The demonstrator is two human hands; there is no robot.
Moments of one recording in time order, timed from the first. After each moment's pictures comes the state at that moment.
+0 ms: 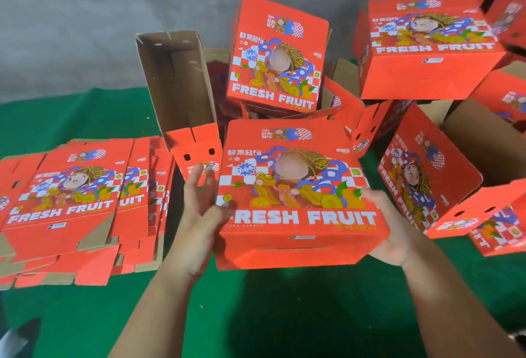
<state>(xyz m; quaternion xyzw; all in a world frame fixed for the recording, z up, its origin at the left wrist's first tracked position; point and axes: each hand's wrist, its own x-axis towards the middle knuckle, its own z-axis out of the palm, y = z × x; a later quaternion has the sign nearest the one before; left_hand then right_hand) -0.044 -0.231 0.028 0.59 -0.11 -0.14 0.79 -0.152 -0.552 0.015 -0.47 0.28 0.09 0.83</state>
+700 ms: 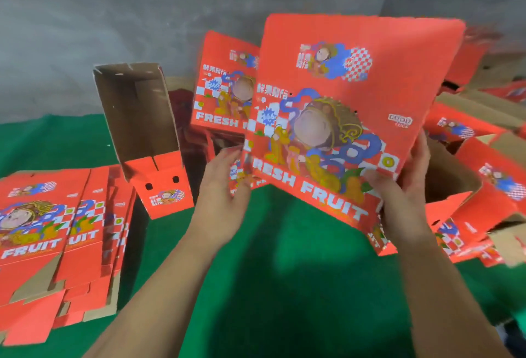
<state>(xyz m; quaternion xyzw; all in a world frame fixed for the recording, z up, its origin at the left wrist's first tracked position) -0.018 -0.330 0.083 0.80 -0.31 0.11 0.50 -0.153 -0.592 0.087 -0.65 0.10 -0.41 0.63</state>
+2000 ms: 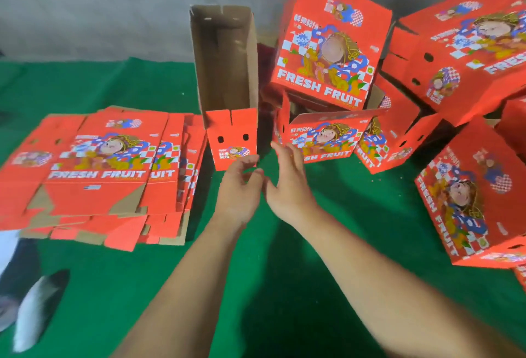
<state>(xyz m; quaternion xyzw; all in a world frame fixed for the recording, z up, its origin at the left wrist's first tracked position) 0.001 -0.258 0.026 0.79 -0.02 -0.02 0.62 -0.007 -0.381 0.007 -0.89 0.05 -0.13 0.43</state>
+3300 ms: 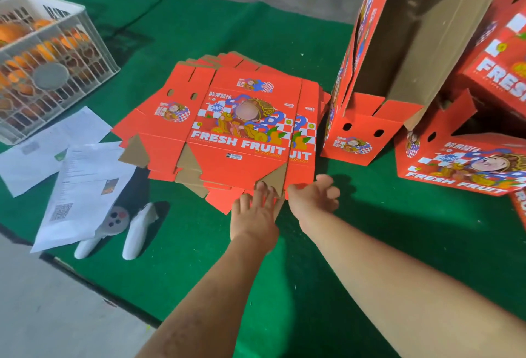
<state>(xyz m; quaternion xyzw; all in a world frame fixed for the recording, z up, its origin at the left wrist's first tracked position) 0.017 -0.077 -0.105 0.98 0.04 -0.20 0.04 0.085 -0.186 -0.107 -0.87 0.29 0.12 0.37</state>
